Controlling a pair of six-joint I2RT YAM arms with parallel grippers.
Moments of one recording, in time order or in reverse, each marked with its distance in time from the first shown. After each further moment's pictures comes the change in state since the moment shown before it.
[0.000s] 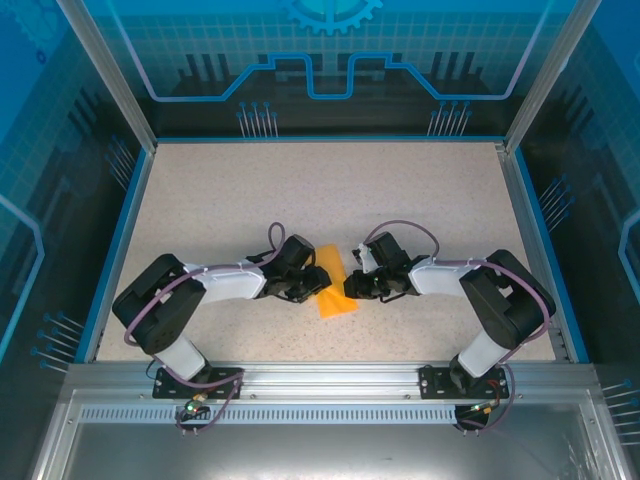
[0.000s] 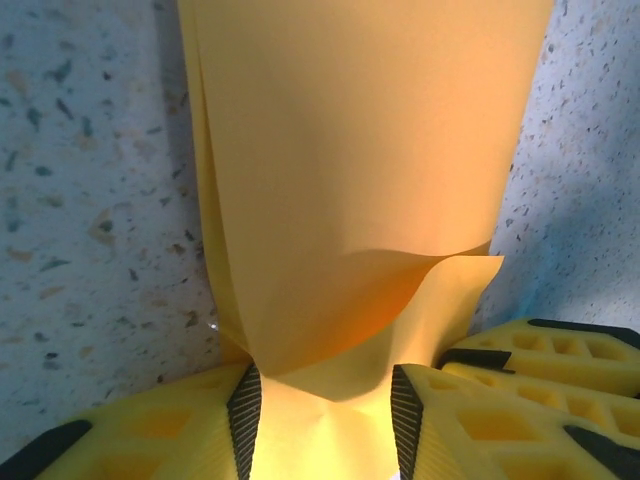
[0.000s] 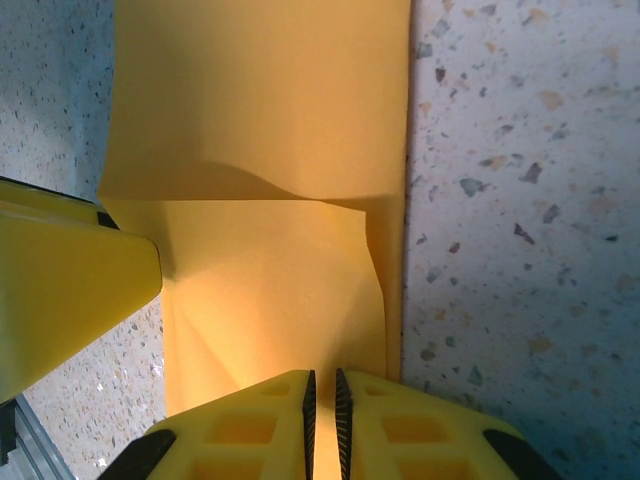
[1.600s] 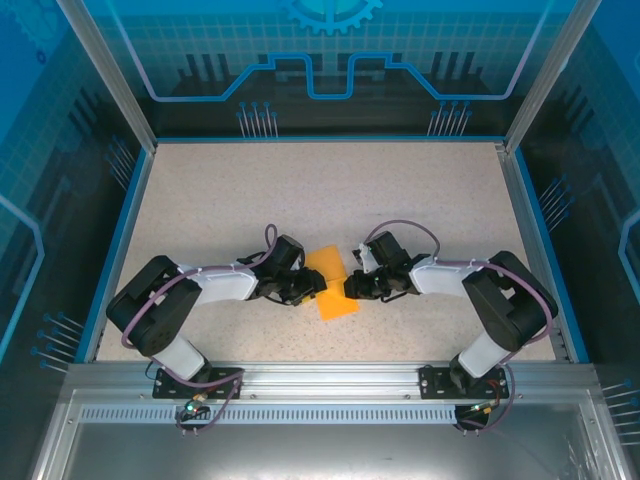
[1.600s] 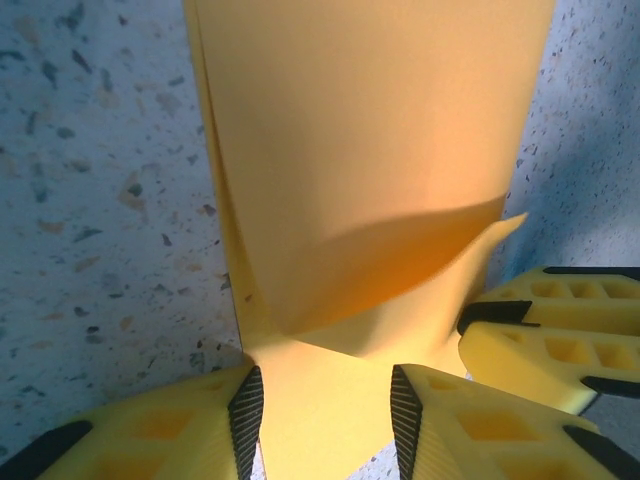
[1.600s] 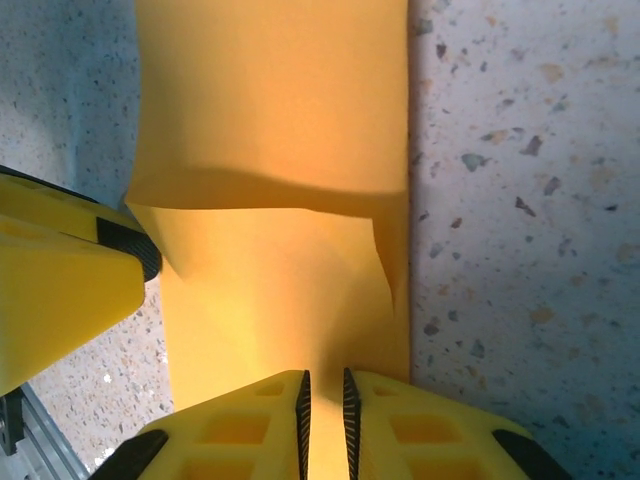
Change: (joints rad) left arm 0.061 -0.029 -0.072 0.051 0.149 0.105; right arm 0.000 -0.013 0.013 -0.051 -0.005 0.002
